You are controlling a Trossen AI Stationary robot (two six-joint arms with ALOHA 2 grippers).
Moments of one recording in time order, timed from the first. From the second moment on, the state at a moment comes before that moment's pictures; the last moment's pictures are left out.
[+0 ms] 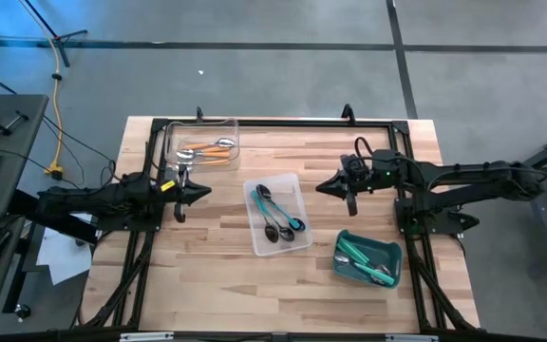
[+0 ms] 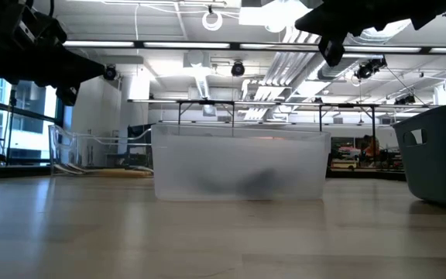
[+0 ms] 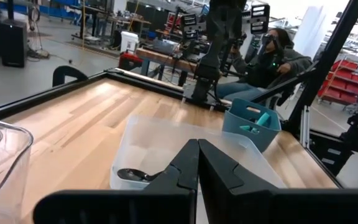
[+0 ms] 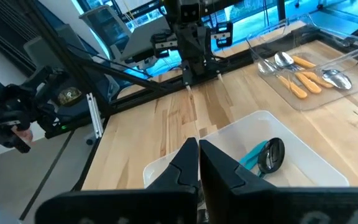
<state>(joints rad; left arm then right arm) 0.05 0.05 0.01 0.02 -0.08 -0.26 -0.09 0.95 0.62 0.09 -0.18 0.34</state>
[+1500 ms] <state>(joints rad) 0.04 0.05 0.01 0.02 -0.08 -0.26 -0.09 0.00 0.23 -0.03 -0.21 0.26</state>
